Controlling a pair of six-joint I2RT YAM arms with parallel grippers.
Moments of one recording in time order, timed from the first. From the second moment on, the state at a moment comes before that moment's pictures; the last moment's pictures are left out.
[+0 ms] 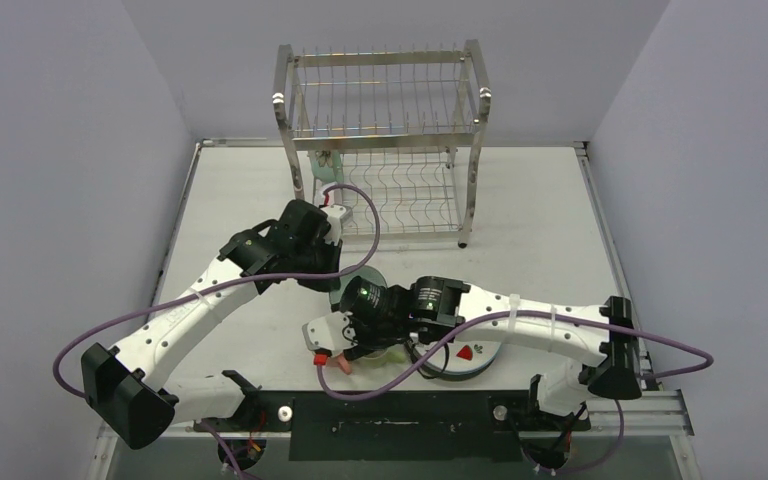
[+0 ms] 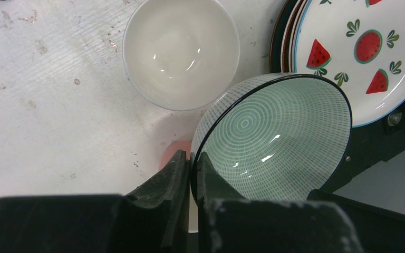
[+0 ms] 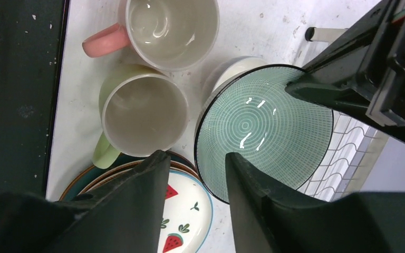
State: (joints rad) left arm -0.65 1.23 1.16 -0.90 0.10 -0.32; right arm 1.33 1.51 1.41 -0.86 0.10 -0.70
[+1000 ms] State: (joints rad) left arm -0.65 1.23 1.16 -0.91 0.10 -0.29; right arm 1.34 1.67 1.55 -0.98 0.13 -0.70
